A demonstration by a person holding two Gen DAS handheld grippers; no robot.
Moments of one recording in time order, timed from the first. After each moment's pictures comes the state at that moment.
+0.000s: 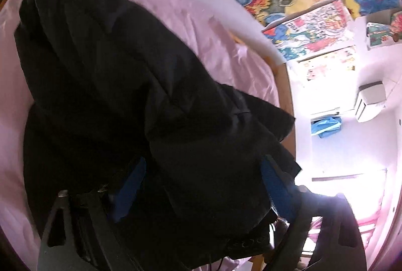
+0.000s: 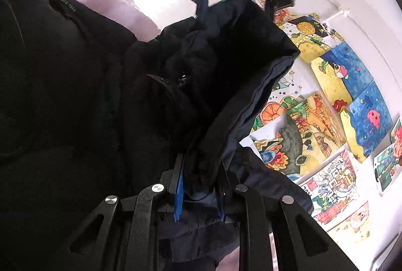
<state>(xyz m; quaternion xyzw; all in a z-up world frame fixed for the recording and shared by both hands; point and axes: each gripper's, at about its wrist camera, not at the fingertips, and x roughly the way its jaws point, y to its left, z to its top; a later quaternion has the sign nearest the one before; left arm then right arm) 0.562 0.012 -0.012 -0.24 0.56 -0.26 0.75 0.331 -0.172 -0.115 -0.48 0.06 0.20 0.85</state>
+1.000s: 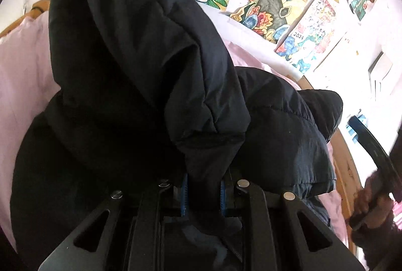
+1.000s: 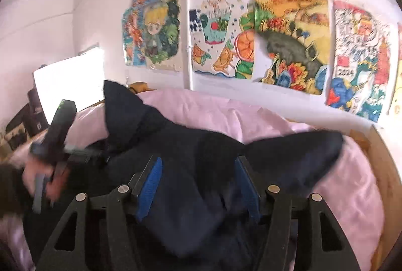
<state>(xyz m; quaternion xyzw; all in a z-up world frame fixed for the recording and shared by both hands) 0.499 0.039 -0.134 -0.16 0.38 -0.23 0.88 0.444 -0.206 0.007 -0.03 0.27 0.24 0.93</state>
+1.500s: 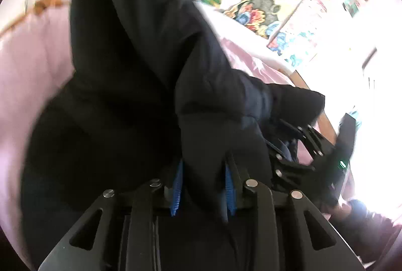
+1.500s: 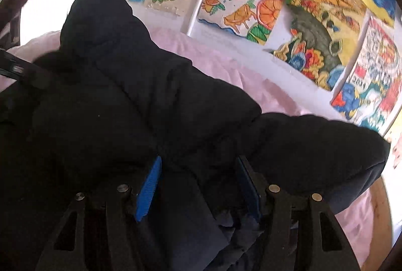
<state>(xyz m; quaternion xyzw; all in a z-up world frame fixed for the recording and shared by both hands) 0.459 0.051 -0.107 -0.14 0.38 -0.24 0.88 0.457 -0.159 -0.102 -0.19 0.31 0.16 0.92</state>
